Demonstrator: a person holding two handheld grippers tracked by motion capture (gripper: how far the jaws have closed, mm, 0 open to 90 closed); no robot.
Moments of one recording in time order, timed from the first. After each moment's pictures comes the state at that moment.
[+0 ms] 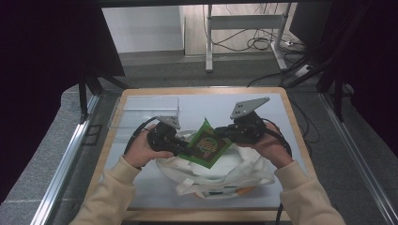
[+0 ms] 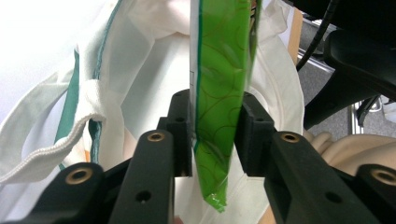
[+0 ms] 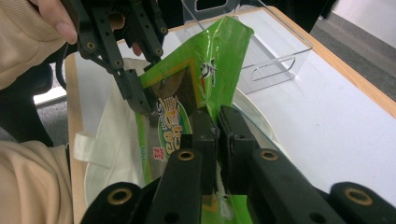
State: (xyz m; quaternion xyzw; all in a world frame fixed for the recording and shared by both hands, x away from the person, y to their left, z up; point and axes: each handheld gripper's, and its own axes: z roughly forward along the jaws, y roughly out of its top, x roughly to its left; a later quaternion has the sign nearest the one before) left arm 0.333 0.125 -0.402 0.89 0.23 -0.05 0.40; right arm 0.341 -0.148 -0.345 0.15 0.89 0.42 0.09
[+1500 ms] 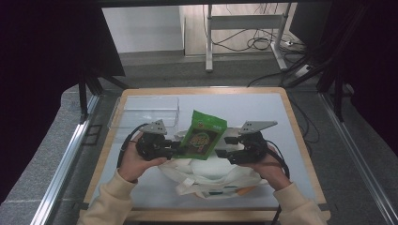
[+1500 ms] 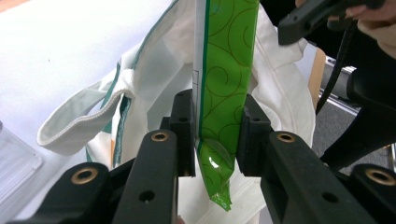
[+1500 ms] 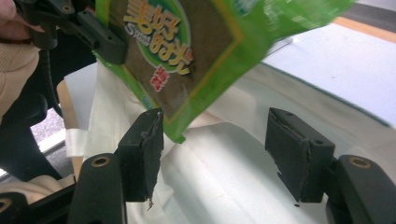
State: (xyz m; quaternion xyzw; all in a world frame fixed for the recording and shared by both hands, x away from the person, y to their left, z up) left arm 0.303 0.147 -0.407 0.84 0.27 0.03 0.46; right arm 0.320 -0.166 -0.405 0.27 0.84 0.46 0.06
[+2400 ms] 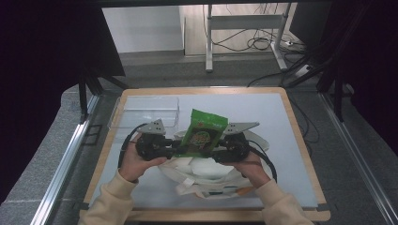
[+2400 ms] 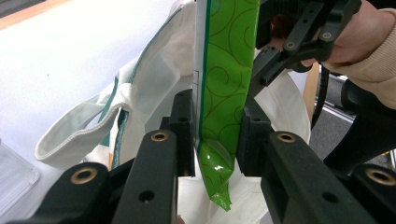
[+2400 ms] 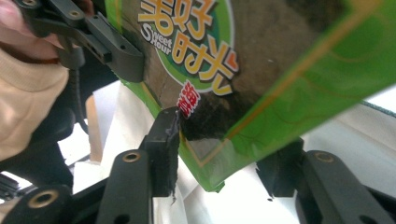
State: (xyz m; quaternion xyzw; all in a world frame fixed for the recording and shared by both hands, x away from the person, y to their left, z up) left arm 0.303 0.150 -0.408 0.83 0.26 0.04 0.49; right arm 0.332 -0.130 -0.430 0.24 0.83 0.51 0.01
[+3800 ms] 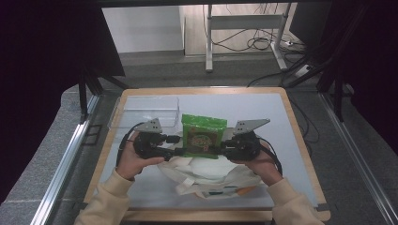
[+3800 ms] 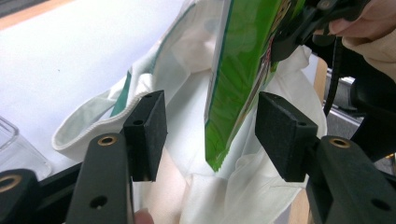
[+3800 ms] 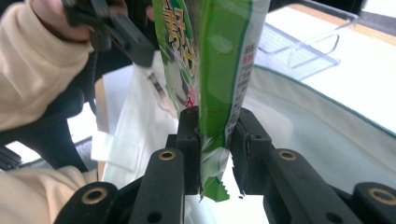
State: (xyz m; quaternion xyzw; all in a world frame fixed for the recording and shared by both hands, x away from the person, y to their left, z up) left arm 0.310 0.161 -0.414 0.83 0.27 0.04 0.49; right arm 0.331 -0.155 -0.413 0.19 0.85 0.50 0.01
